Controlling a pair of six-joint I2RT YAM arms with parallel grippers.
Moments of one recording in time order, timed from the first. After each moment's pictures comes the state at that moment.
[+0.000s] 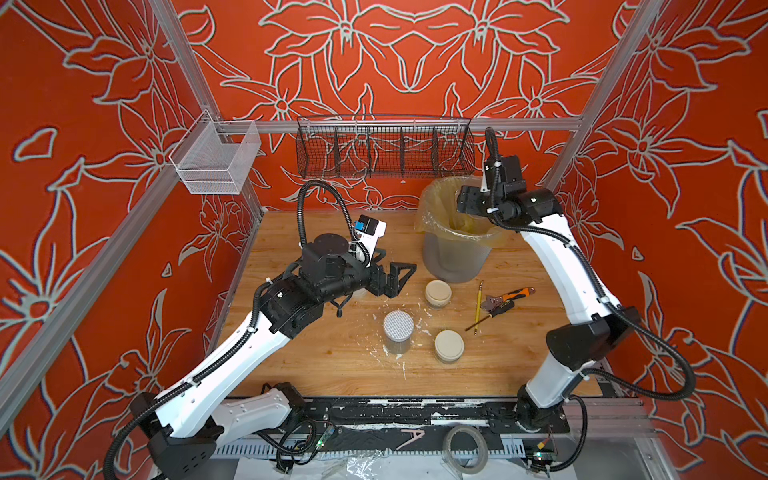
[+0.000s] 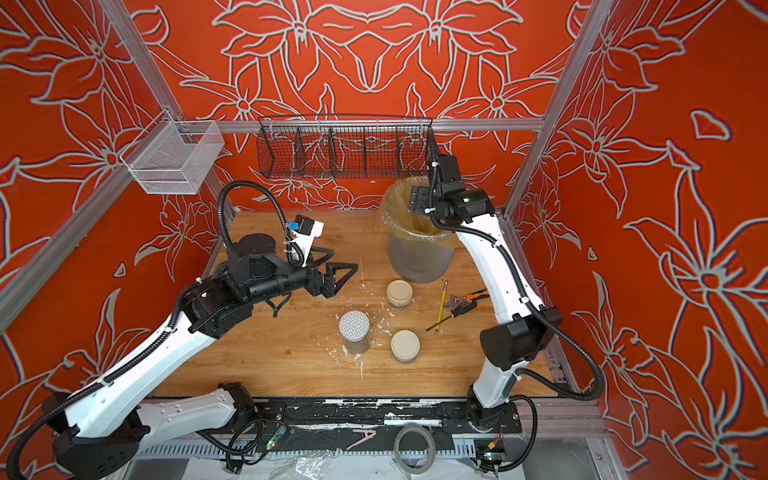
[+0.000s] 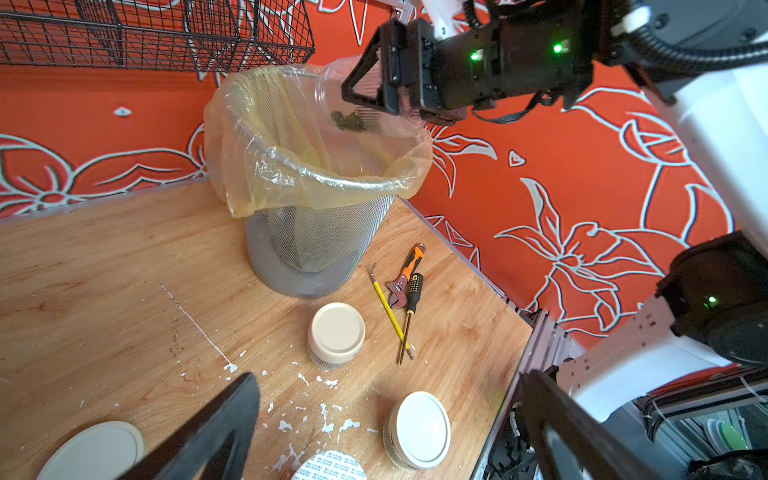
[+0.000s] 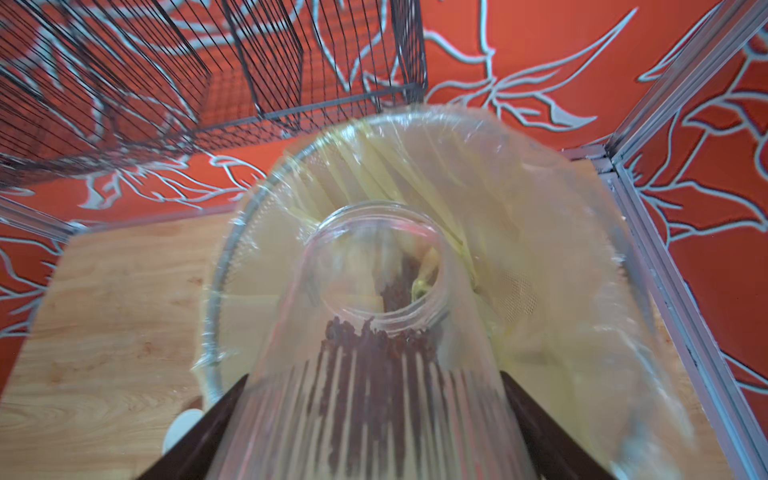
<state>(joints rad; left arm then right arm) -0.68 1.08 1.26 -0.46 0.21 -0.32 0.33 1.76 2.08 -1.01 0.21 0.40</state>
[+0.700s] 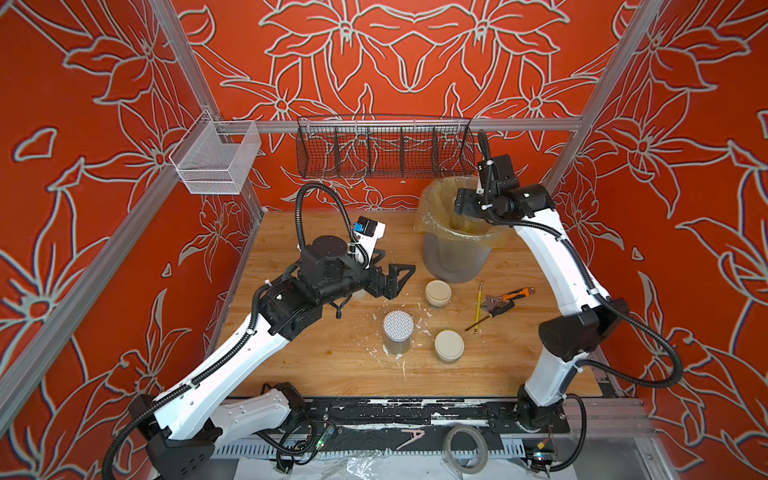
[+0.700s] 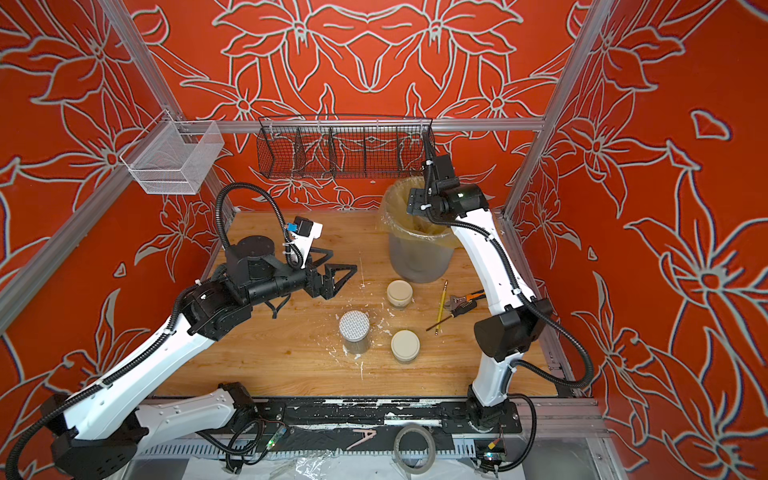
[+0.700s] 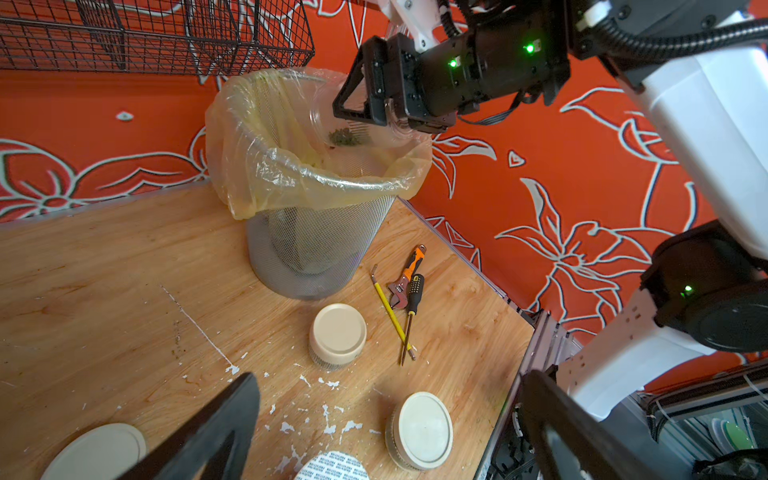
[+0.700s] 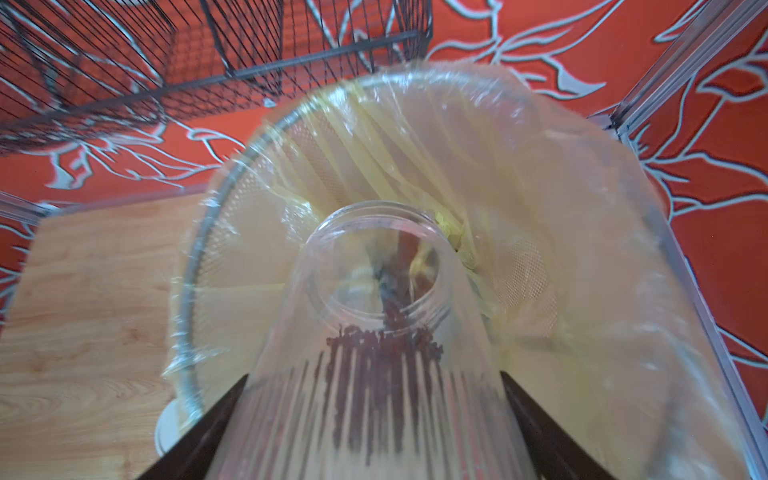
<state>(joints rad) -0.68 1.07 1.24 -0.44 0.21 -0.32 0.33 1.75 2.08 -1.05 0.21 0.43</state>
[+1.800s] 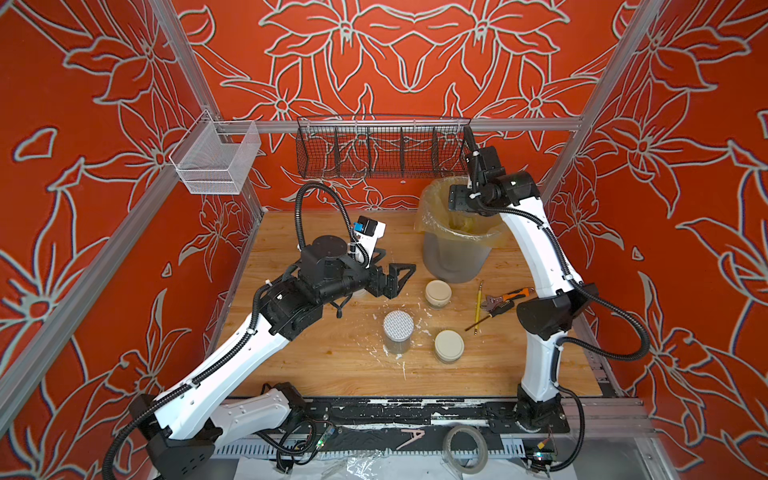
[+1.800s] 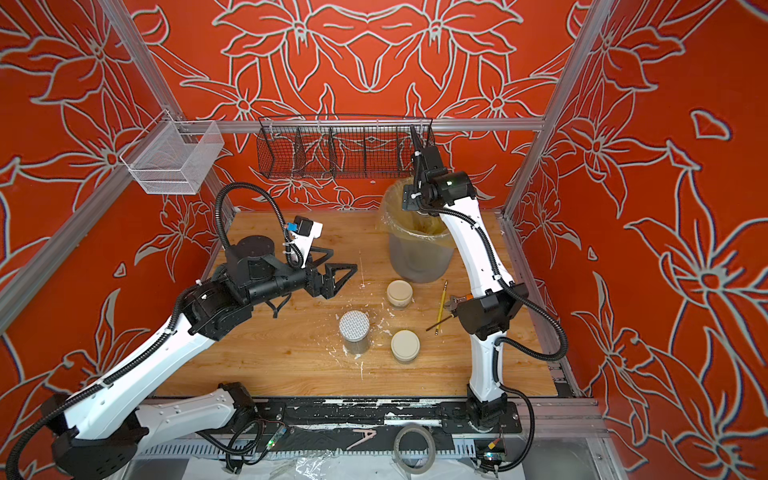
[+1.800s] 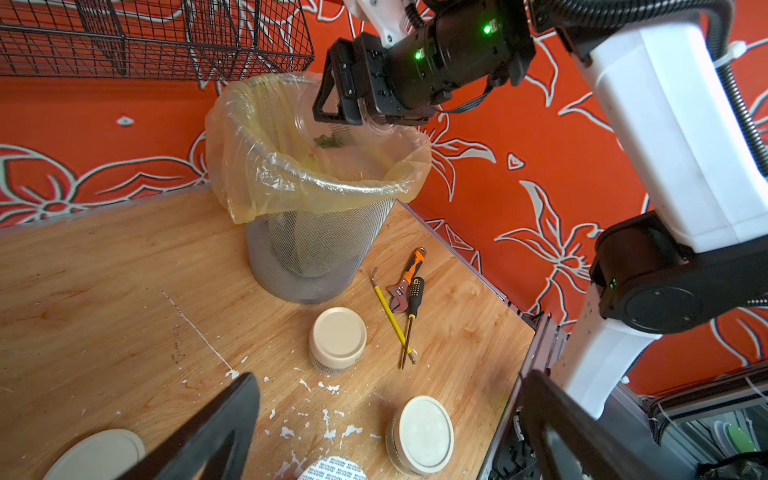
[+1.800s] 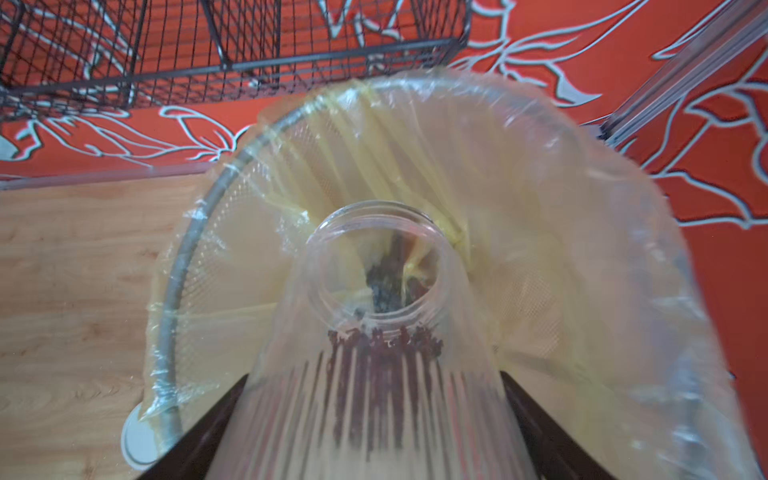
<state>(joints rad) -0.68 1.07 1.23 -0.42 0.21 -0.31 0.34 2.00 2.44 -1.27 0.25 0.37</state>
